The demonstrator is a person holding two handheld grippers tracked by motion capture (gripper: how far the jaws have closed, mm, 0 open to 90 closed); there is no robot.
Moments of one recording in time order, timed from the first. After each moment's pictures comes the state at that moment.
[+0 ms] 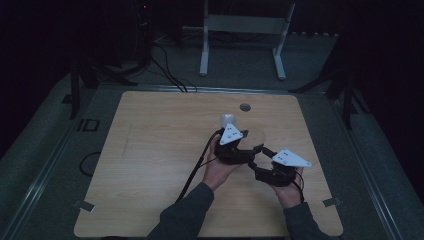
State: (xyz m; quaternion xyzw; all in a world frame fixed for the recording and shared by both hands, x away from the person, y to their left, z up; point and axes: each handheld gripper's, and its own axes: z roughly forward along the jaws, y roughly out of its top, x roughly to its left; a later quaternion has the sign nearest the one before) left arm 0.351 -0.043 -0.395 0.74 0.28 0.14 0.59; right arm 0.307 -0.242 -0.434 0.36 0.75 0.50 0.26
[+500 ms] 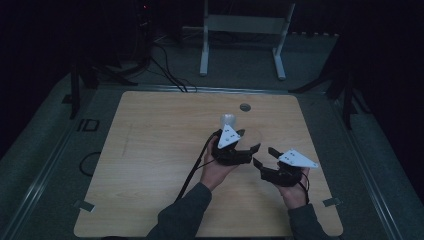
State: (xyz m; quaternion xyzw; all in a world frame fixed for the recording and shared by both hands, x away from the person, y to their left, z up) left arm 0.348 -0.039 -0.399 0.74 0.27 0.17 0.59; right arm 0.306 -0.258 -0.433 0.37 0.73 0.50 0.27
